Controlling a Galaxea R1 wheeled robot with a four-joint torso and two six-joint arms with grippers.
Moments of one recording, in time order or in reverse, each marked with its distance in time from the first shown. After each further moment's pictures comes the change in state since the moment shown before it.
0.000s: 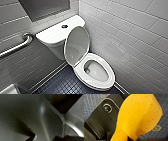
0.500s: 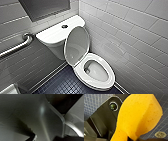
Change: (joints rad) left arm -0.001 -0.002 0.000 0.000 0.001 0.000; right arm 0.004 0.051 -0.056 0.543 0.041 -0.676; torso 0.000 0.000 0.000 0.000
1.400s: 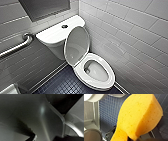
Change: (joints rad) left arm -0.001 0.001 0.000 -0.001 0.001 -0.002; right arm 0.274 -0.231 0.404 0.025 0.031 -0.014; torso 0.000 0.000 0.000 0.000
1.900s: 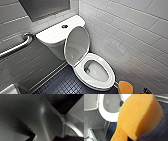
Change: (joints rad) left arm -0.001 0.000 0.000 0.000 0.001 0.000; right arm 0.310 -0.056 0.095 -0.007 -0.021 0.001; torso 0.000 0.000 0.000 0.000
